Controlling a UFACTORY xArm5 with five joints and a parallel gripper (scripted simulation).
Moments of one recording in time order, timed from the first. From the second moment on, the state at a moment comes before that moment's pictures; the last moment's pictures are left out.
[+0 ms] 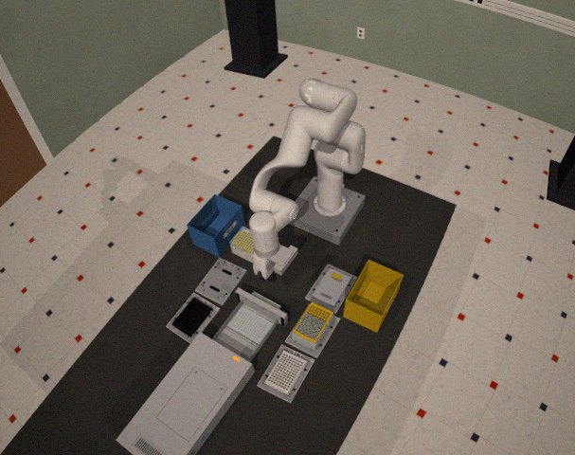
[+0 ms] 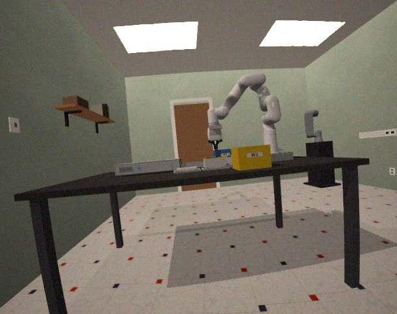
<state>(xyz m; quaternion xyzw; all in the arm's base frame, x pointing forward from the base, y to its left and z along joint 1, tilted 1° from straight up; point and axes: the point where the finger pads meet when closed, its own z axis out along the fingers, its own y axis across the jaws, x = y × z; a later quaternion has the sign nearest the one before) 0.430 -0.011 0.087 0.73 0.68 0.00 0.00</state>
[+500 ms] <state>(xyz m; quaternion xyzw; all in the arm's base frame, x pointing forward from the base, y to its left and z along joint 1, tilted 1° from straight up) 0.429 -0.011 0.071 0.73 0.68 0.00 0.00</state>
